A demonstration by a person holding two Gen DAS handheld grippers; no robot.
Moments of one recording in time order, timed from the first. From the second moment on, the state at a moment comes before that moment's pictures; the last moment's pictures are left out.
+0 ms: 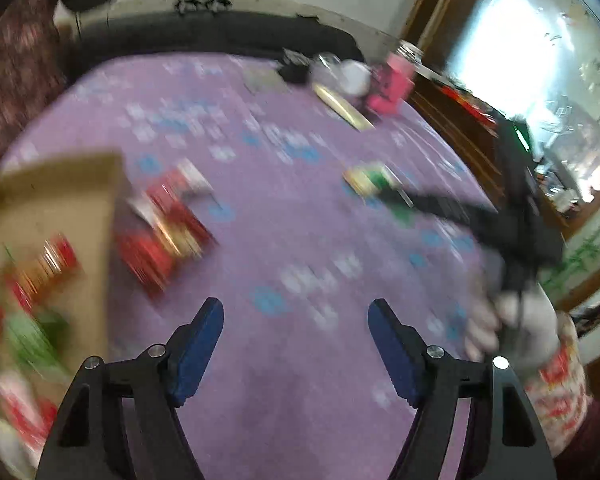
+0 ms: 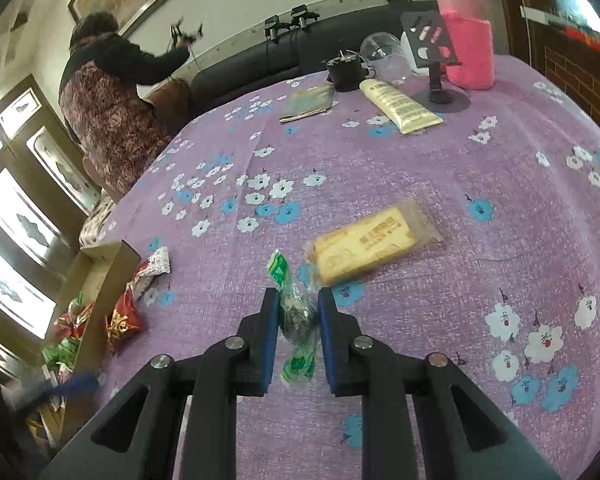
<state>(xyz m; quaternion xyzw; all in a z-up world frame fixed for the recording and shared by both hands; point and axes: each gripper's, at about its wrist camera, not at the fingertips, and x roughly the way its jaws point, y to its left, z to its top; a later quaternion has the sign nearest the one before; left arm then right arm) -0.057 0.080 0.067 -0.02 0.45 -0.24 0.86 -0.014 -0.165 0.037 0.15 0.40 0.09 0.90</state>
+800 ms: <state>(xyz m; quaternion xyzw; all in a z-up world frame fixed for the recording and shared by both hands) 0.043 0.036 0.022 0.12 0.52 -0.24 0.81 -0.012 -0.170 0.035 0.18 0.40 0.11 0.89</state>
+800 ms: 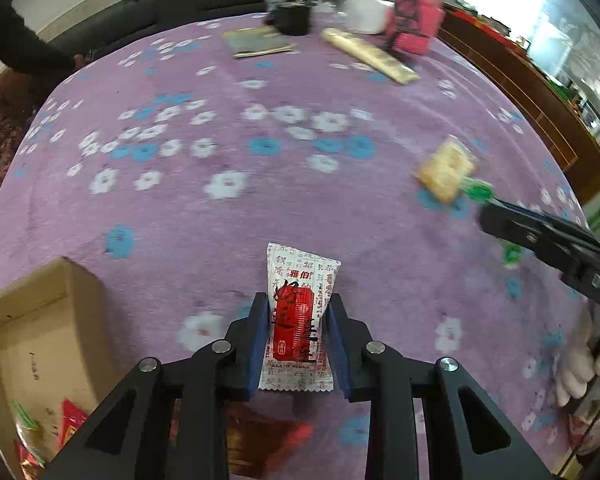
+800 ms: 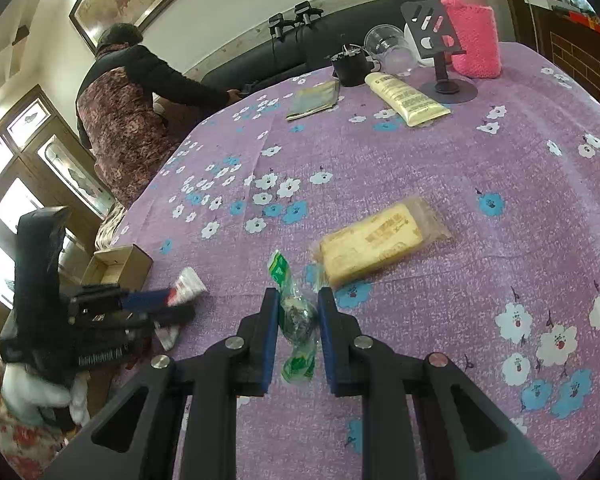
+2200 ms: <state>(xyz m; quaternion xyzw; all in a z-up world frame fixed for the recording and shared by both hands) -0.104 0.287 0.054 -0.16 0.40 -0.05 0.90 -0.050 -0.023 0.075 0.09 0.41 0.24 0.88</state>
